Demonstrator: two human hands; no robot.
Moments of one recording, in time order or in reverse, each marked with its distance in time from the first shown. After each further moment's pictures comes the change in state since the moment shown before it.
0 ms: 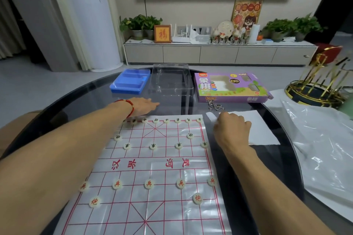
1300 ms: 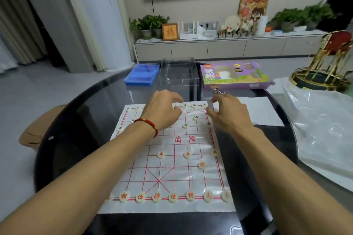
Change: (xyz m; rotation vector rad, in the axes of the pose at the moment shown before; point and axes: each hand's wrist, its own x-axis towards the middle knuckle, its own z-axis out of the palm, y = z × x) left_hand -0.144 0.073 0.046 -0.261 0.596 0.207; right_hand -0.035 0.002 -0.029 0.259 -0.009 -0.234
